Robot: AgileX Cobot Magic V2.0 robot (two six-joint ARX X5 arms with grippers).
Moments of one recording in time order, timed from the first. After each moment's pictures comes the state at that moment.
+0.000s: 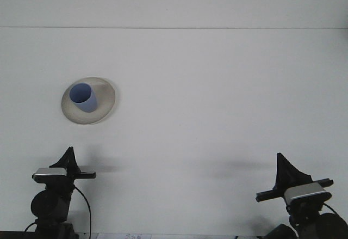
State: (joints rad) left arm -0.06 0.00 0.03 0.01 -0.13 0.07; right arm 0.52 0.09 0.56 -0.50 0.31 -0.01
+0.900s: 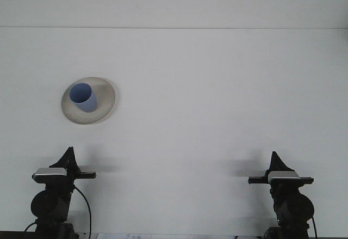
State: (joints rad) left arm -0.06 0.00 0.03 0.02 -0.13 0.07; right arm 0.00 0.00 0.01 -0.13 0.02 -0.04
